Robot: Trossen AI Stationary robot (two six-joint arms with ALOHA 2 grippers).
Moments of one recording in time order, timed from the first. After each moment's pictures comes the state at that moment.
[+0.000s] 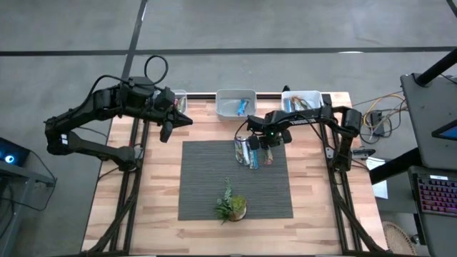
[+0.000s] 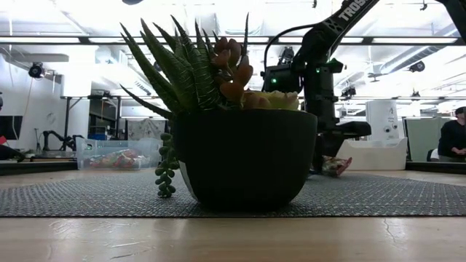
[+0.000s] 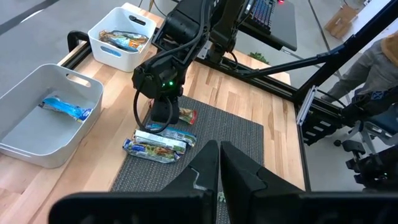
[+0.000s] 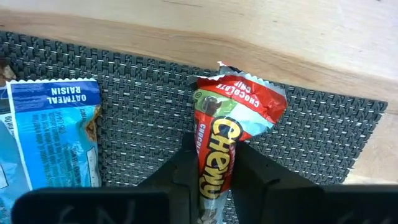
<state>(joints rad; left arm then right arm) 0.24 1.05 1.45 -0.88 0.20 -0.27 -0.31 1.86 1.14 -0.82 -0.05 1.08</state>
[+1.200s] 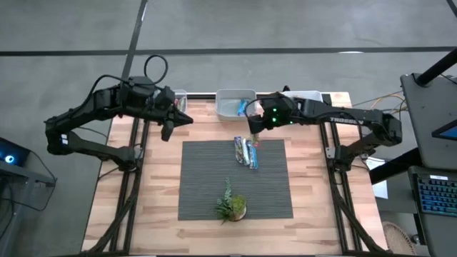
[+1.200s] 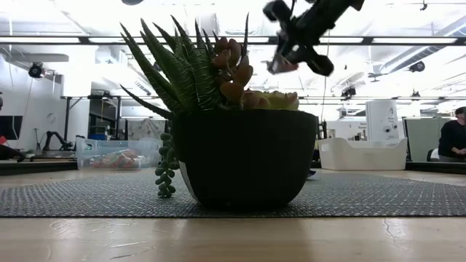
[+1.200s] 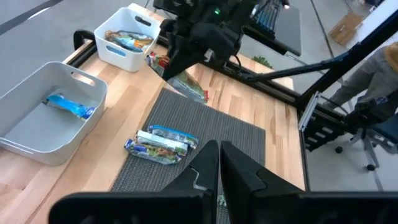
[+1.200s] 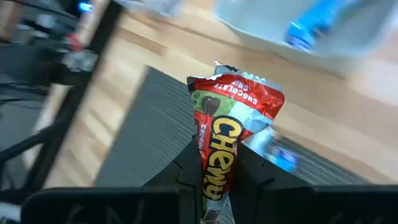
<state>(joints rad) 0.24 1.05 1.45 -0.87 0.18 -0.30 -0.26 1.42 1.21 -0.56 0.00 0.90</state>
